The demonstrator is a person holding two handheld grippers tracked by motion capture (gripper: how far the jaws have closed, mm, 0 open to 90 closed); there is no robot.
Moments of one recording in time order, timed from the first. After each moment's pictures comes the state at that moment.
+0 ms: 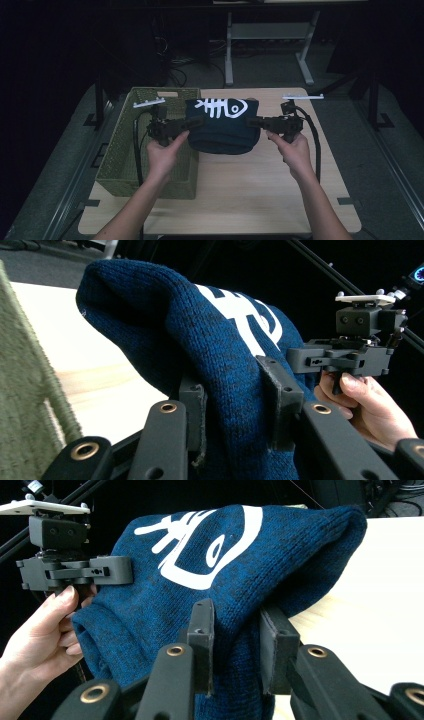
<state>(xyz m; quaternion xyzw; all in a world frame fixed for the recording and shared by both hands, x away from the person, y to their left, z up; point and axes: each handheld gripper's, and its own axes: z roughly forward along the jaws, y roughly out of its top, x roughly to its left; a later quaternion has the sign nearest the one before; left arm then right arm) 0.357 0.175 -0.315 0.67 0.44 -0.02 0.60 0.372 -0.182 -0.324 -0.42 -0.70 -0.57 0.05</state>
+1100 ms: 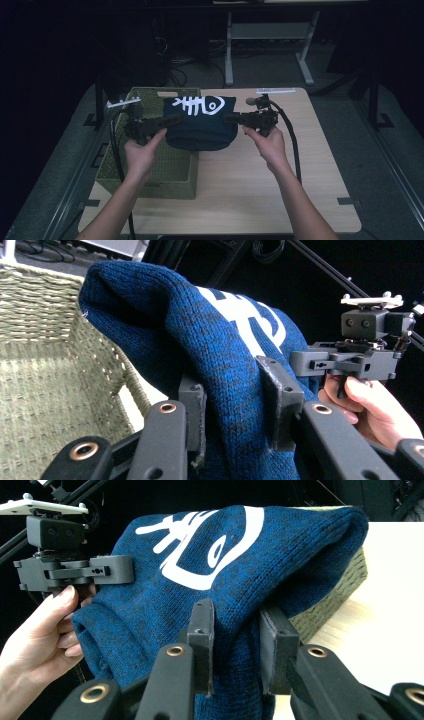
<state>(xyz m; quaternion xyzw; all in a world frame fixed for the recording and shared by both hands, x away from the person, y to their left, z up) 0.355 0.228 -0.310 0.65 0.47 0.00 0.60 0.391 -0.125 -0.322 -0.40 -0.71 -0.57 0.06</state>
